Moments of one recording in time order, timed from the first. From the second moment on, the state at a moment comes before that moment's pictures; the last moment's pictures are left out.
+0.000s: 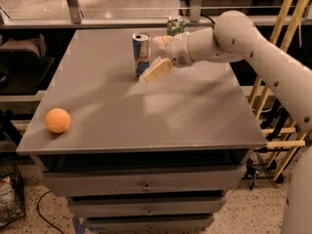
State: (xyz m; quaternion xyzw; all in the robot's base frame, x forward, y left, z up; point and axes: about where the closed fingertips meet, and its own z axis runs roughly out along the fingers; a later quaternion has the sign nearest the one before) arm 0.703 0.016 0.873 -0.55 0.63 0.27 0.48
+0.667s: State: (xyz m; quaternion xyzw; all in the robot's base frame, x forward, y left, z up) arm 0.697 0.042 0.882 -0.55 0.60 0.30 0.50
